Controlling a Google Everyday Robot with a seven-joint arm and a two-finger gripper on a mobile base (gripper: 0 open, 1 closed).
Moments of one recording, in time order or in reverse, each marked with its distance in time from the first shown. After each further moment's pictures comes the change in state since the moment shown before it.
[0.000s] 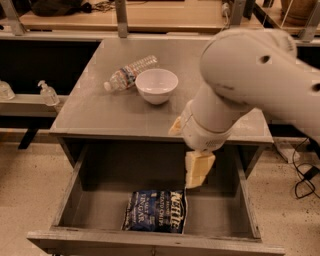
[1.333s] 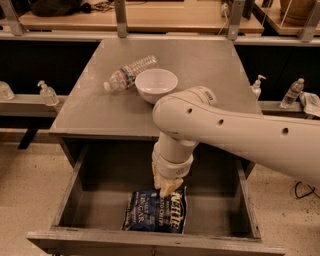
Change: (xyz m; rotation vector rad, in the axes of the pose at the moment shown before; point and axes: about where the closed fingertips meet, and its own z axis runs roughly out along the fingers) arm -0.021 0.019 0.138 -0.201 -0.002 -0.221
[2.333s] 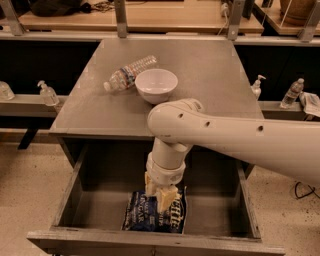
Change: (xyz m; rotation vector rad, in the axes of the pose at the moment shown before) arm -0.016 0.008 0.040 -0.123 -0.100 -0.078
